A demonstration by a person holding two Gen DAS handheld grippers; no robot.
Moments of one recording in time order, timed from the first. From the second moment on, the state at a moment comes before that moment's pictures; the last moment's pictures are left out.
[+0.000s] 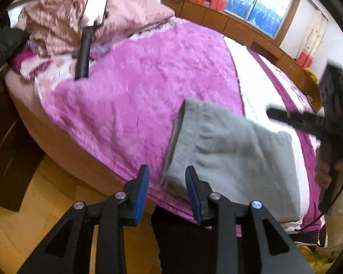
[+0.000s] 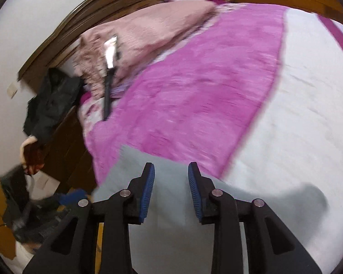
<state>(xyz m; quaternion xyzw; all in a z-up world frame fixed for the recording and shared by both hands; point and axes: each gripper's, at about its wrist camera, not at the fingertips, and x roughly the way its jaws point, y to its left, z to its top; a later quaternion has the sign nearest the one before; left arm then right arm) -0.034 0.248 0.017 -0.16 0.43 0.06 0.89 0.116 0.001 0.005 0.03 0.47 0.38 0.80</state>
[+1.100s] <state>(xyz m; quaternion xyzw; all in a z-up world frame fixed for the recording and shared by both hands) 0.059 0.169 -0.005 -0.10 0.48 0.03 0.87 0.085 -0.108 -0.041 0.10 0.49 0.26 0.83</state>
